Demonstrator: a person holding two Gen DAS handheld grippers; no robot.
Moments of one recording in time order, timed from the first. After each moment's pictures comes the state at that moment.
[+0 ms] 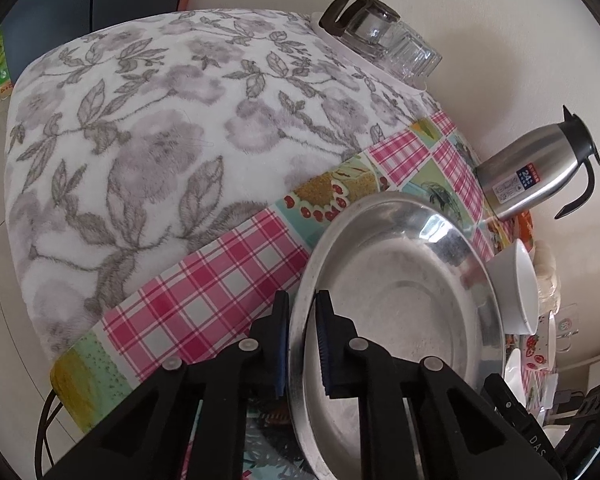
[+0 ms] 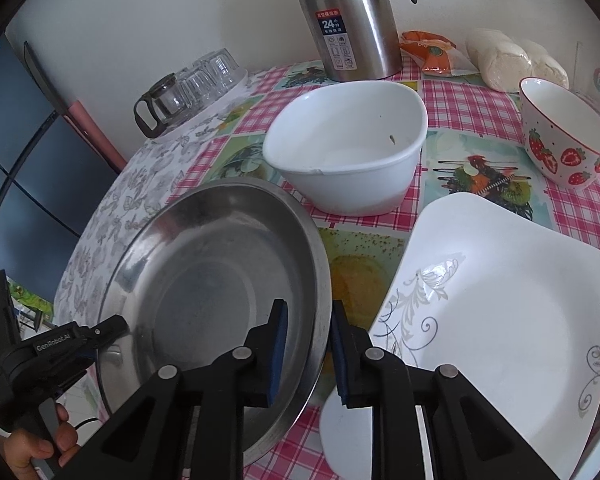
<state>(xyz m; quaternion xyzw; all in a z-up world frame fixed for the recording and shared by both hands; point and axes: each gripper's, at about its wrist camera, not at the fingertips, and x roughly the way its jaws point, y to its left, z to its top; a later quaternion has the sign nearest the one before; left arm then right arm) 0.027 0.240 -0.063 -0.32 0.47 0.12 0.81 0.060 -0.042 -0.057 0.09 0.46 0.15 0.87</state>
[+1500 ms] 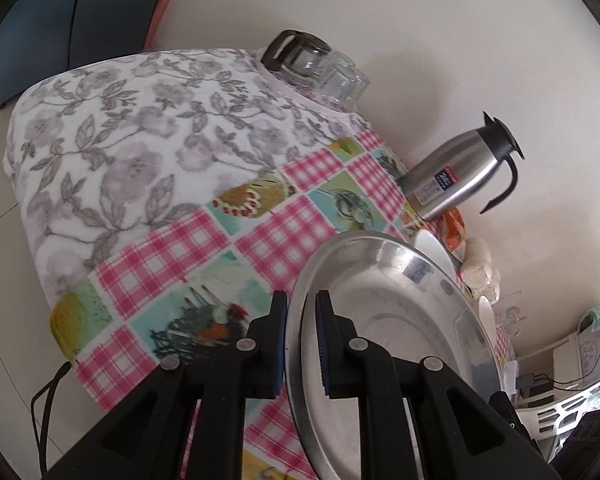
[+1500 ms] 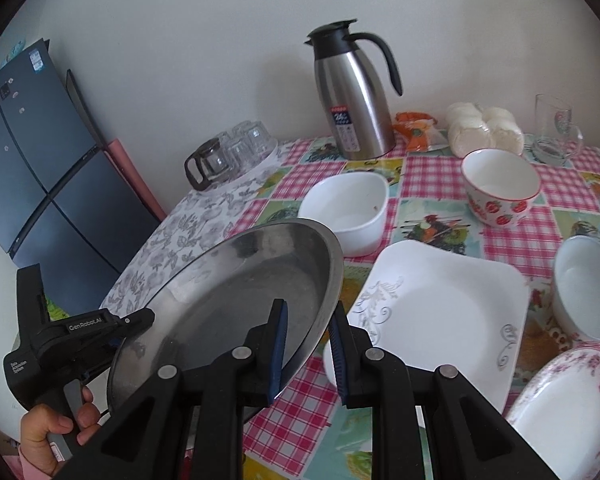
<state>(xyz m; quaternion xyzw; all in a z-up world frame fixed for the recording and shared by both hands) -0.018 0.190 0.012 -0.33 0.41 0.06 0.84 -0.035 -0.096 0.026 0.11 0.35 0.16 0.92</state>
